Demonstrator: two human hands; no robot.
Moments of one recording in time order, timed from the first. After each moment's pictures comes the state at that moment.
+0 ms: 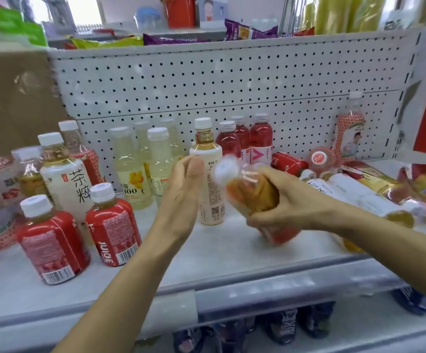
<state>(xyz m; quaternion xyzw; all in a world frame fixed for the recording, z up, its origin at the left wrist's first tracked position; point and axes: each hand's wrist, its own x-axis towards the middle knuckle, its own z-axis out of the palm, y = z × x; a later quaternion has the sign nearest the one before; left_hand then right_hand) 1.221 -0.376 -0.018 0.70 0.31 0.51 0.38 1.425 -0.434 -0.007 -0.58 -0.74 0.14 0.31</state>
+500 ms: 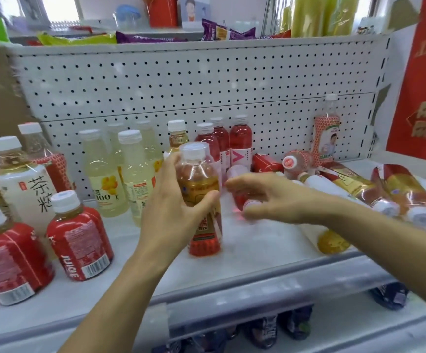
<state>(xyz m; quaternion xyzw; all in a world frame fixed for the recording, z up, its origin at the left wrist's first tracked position) 1.245 -0.379 -0.027 0.77 0.39 0.48 0.15 1.452 -0.424 -0.004 -0.57 -0.74 0.20 0.28</state>
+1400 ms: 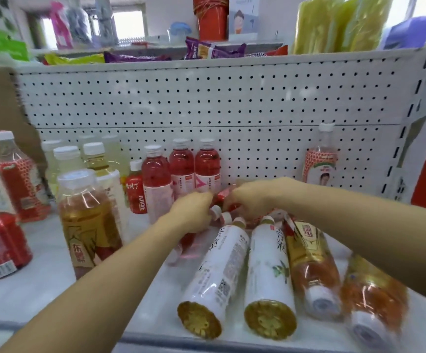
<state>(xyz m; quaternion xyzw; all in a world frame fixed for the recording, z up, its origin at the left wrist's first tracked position) 1.457 -0.283 -0.028 0.83 0.55 0.09 -0.02 1.633 -0.276 0.008 -0.47 -0.87 -0.04 -0.13</state>
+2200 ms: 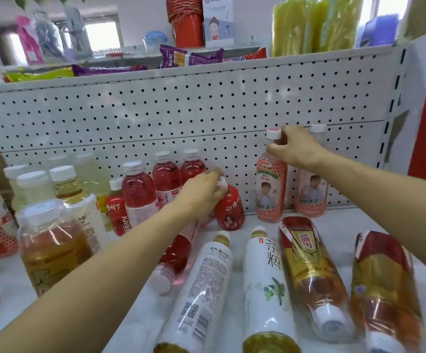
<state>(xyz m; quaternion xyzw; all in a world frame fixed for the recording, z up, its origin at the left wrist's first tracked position) 1.494 -0.250 0.013 0.86 0.45 0.22 -0.01 1.727 -0.263 0.067 -0.67 -0.64 0.01 0.37</state>
